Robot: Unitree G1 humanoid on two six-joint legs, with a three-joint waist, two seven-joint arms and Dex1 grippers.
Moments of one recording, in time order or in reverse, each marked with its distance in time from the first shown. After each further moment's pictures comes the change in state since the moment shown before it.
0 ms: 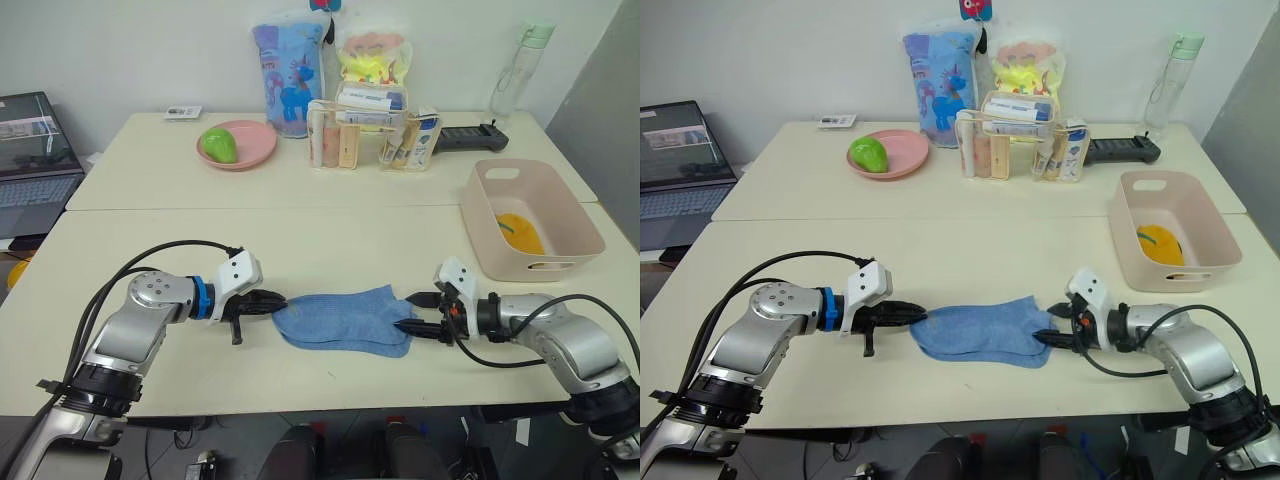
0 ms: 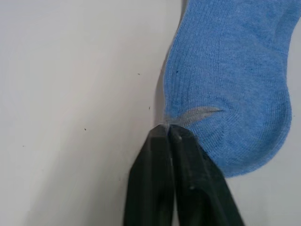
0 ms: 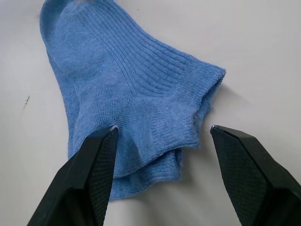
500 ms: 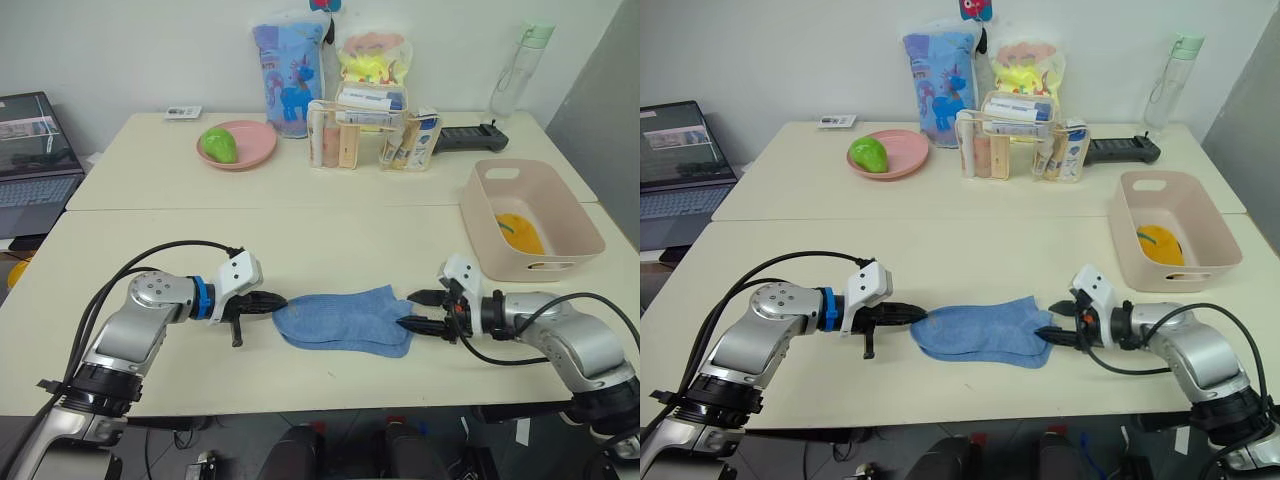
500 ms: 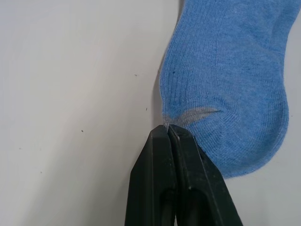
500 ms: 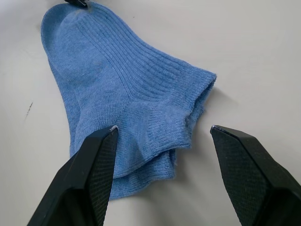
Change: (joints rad) left arm 0.000 0.000 -0.003 0.000 0.000 -0.002 -0.005; right arm 0.000 0.000 -0.038 -0.008 0.014 0.032 0.006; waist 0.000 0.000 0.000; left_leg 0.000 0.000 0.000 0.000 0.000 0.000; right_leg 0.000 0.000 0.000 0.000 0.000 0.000
